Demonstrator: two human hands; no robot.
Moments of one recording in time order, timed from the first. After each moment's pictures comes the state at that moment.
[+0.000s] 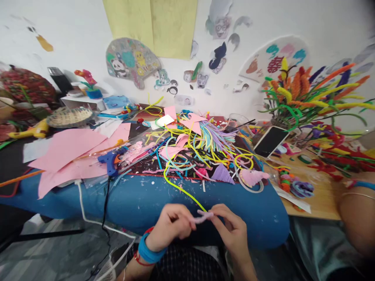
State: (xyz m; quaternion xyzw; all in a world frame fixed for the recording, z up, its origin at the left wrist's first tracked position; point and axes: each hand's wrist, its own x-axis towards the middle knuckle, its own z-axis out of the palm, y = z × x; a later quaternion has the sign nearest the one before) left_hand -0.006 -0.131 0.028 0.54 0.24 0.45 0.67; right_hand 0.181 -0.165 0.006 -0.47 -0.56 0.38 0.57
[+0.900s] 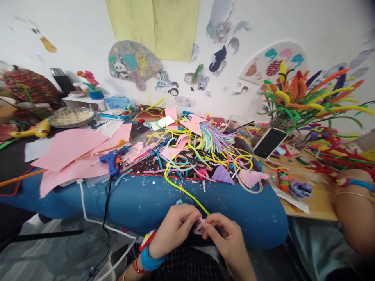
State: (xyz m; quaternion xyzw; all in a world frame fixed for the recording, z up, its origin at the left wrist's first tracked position) left_hand 0.000 -0.136 0.041 0.72 0.35 0.36 0.48; right_hand 0.163 -0.177 0.029 -0.51 -0.60 0.41 0.46
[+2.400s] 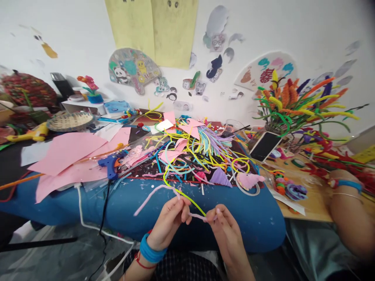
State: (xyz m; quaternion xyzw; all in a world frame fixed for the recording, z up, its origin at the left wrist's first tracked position) left_hand 0.001 -0.127 0.024 0.34 0.25 0.49 0.76; right_hand 0.159 -0.167 0.014 -0.43 -0.35 0.55 0.62
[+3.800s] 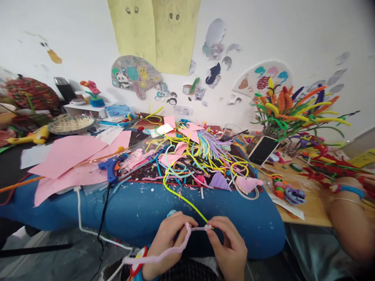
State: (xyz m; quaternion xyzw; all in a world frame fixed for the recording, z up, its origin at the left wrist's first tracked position) left_hand -0.014 -0.152 0.043 0.76 0.37 0.42 0.33; right_hand 0.155 -0.181 0.019 -0.51 -0.60 0.18 0.58
